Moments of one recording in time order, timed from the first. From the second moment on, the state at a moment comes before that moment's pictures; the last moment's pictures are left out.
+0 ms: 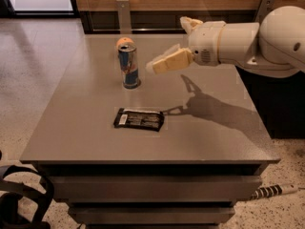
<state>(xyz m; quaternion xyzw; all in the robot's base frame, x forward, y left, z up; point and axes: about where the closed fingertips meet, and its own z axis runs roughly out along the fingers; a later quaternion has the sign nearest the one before) 0.614 -0.039 0.965 -0.45 0.65 0.23 0.57</state>
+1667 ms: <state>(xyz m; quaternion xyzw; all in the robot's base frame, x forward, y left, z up) 0.690 0.024 0.895 -0.42 0.61 0.32 0.59</state>
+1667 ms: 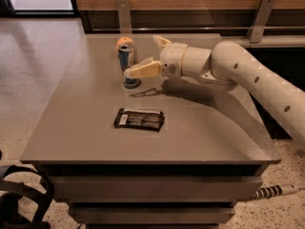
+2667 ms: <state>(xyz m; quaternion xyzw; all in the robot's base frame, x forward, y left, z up) 0.672 0.045 0.889 -0.40 0.60 0.37 0.60</state>
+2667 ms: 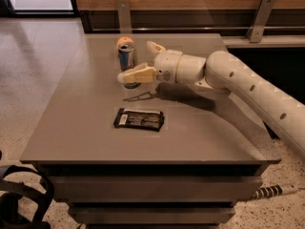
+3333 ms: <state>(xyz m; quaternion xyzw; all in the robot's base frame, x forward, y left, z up) 0.667 0.051 0.878 -0.38 0.59 0.37 0.61</state>
